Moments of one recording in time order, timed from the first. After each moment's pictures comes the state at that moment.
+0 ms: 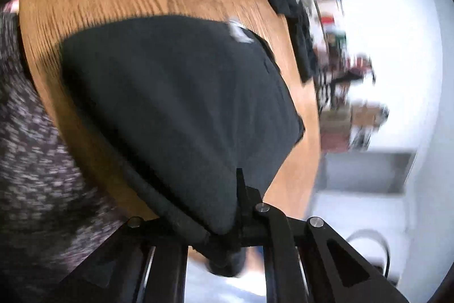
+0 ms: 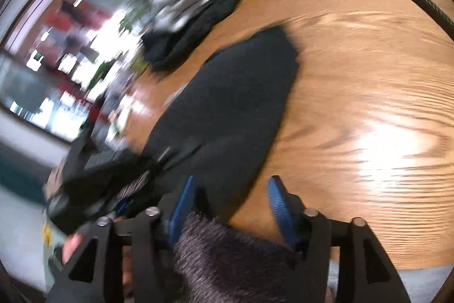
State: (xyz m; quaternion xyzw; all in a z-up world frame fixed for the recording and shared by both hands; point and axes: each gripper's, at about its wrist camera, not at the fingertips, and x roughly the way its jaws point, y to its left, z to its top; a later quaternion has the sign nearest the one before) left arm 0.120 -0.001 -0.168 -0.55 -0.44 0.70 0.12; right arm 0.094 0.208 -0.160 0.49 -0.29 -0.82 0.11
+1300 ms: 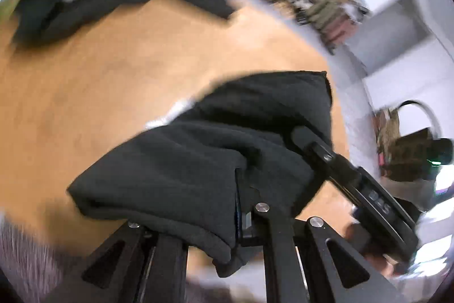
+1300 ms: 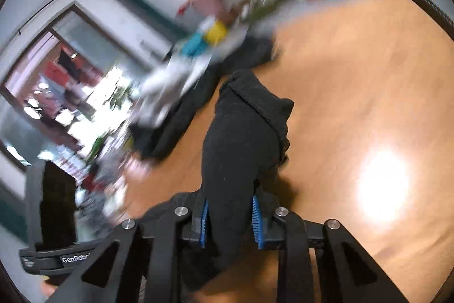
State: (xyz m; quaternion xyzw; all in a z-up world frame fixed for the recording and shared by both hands) left arm 0.057 0.148 -0.063 -0.54 -0.10 0.79 0.27; right arm 0.052 0.314 -0.098 0.35 -0.30 -0.89 0.03
